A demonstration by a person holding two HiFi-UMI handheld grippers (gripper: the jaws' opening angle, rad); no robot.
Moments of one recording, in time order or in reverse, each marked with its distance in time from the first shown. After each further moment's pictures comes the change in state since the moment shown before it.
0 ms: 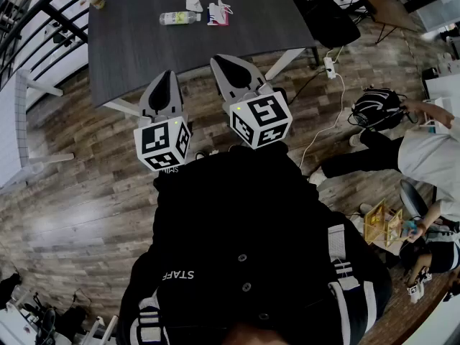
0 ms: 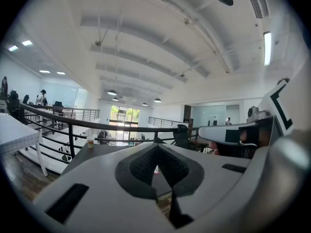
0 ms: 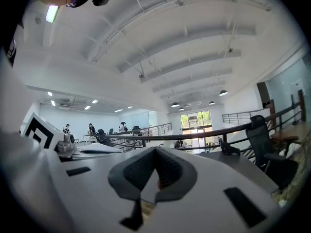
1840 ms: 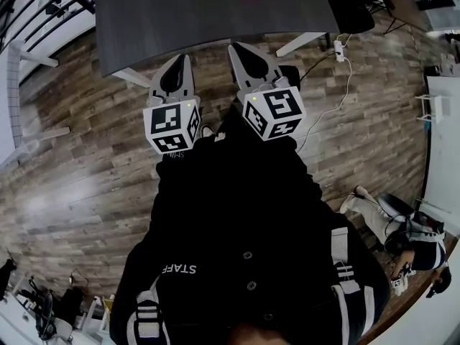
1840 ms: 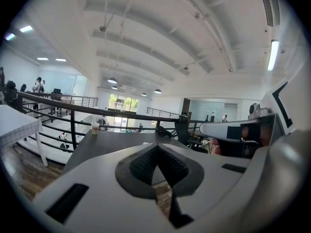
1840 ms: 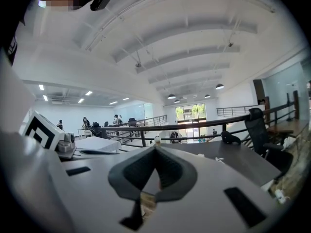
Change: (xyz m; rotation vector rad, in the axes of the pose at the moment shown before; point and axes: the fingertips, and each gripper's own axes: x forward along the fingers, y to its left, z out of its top) left arm -0.014 0.105 -0.056 -0.052 0.116 -0.050; right arm 0.068 0.071 -0.057 0.012 0.091 -0.074
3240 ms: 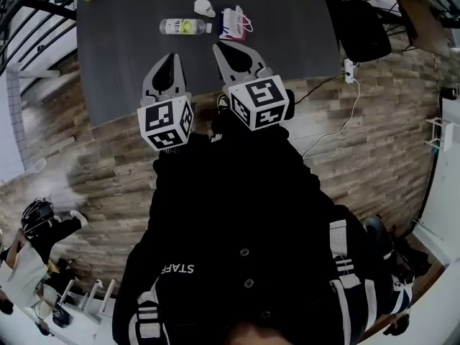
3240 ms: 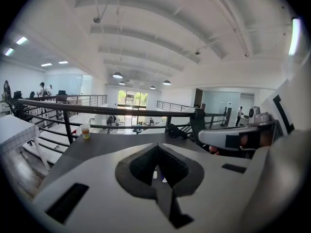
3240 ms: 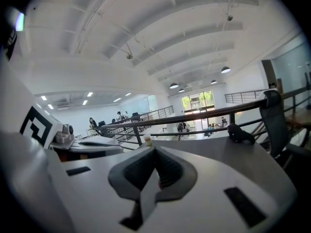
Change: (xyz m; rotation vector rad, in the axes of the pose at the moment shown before) left arm 0.308 -0.005 0.047 0.012 0.097 0.149; right arm 0.202 -0.251 0.015 0.070 0.117 0.130
